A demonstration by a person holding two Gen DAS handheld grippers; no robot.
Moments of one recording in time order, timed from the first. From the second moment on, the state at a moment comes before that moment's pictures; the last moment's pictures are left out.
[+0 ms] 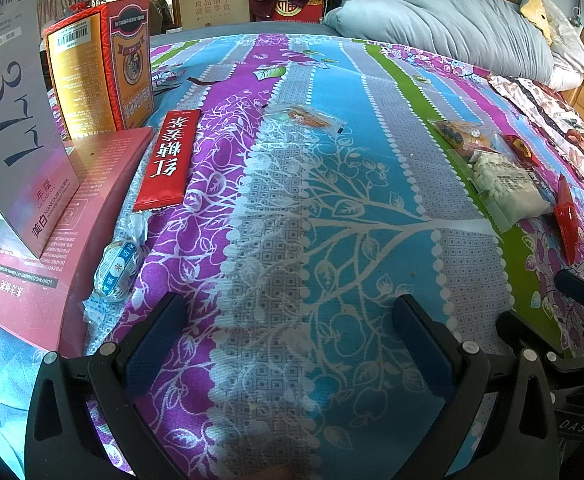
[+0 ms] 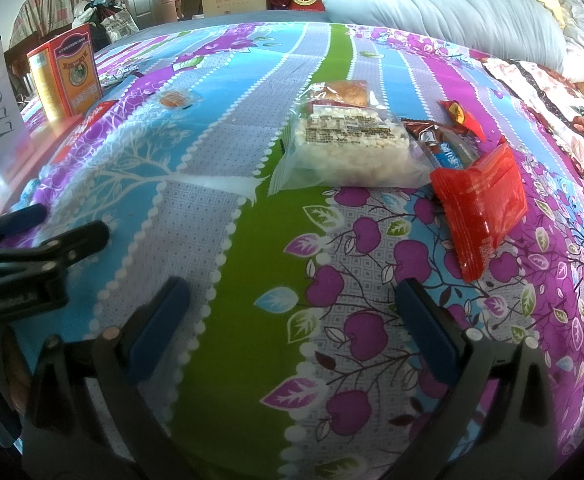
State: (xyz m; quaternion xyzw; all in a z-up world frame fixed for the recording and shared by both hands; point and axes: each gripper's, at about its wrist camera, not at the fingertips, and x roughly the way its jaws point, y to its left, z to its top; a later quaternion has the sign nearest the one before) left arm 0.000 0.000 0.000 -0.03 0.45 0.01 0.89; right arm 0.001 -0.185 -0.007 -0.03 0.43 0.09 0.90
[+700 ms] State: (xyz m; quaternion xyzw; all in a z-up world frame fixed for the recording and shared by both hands) left arm 0.000 0.000 -0.001 -0.03 0.45 0.02 0.89; right arm 0.001 -0.184 -0.007 -0.03 0.43 0.08 0.90
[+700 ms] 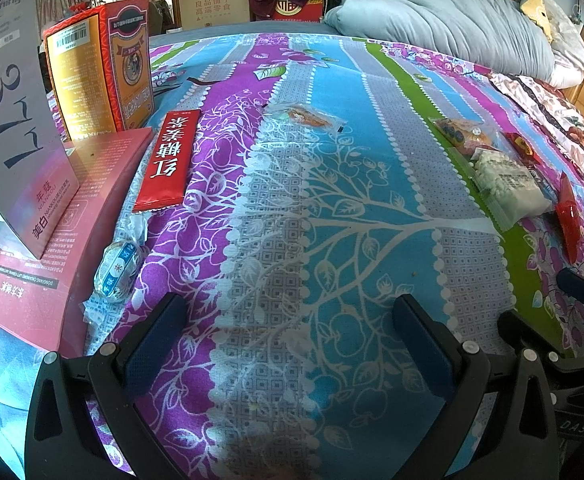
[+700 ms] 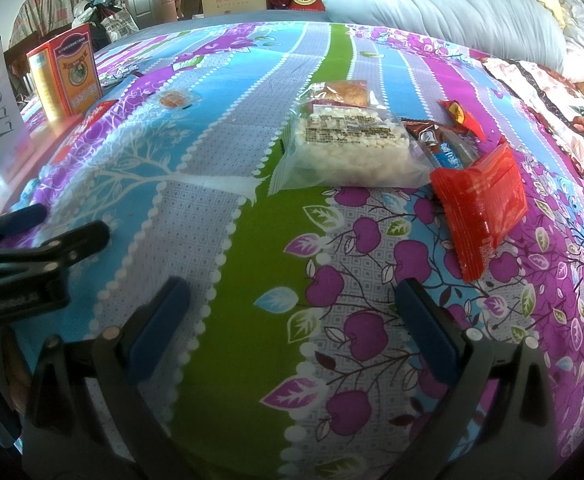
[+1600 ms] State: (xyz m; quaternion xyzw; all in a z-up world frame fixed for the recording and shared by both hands) left arm 0.002 0.003 -0.003 -0.03 0.45 0.01 0.89; right arm 0.120 -0.207 0.063 0.01 0.47 0.09 0.88
